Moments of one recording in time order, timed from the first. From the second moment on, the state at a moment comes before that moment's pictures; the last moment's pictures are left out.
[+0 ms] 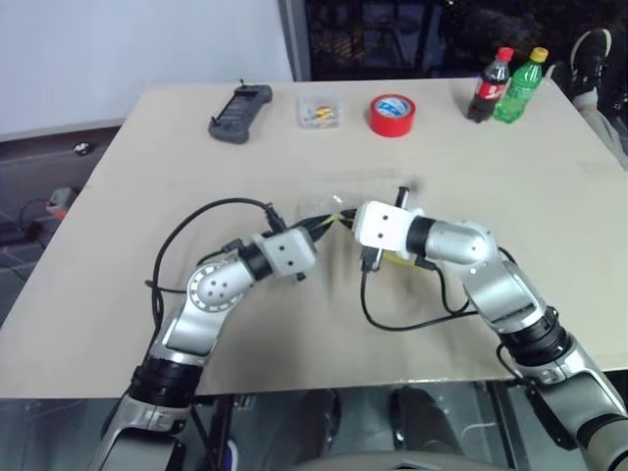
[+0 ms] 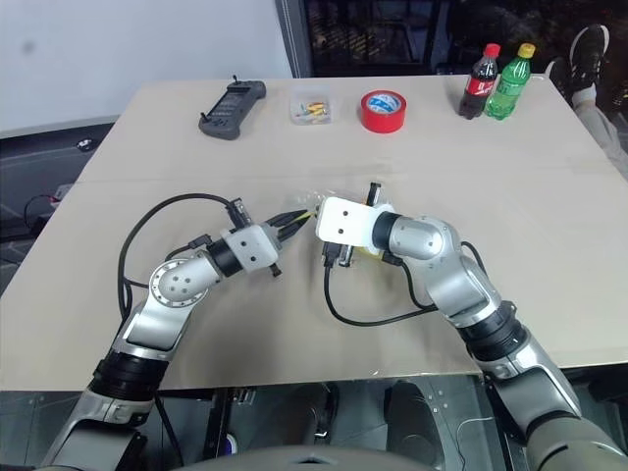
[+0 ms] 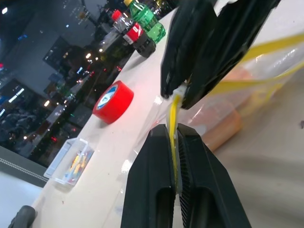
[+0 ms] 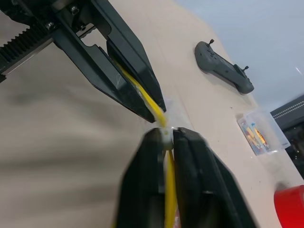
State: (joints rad) left arm -0.29 0.53 -0.13 -0.09 0.15 -0.26 -0.59; right arm -0.61 -0.40 0.42 -0.23 -0.19 0.30 0.73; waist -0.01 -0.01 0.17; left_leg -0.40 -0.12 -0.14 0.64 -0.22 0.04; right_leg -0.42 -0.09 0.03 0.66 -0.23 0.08
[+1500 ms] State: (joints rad) left arm -0.21 0.61 -0.12 -0.12 -0.22 0.01 -0.88; right arm -0.11 -0.85 0.00 -0.39 -0.03 0.31 0.77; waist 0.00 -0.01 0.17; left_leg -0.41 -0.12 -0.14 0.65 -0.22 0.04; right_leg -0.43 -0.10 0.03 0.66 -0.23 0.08
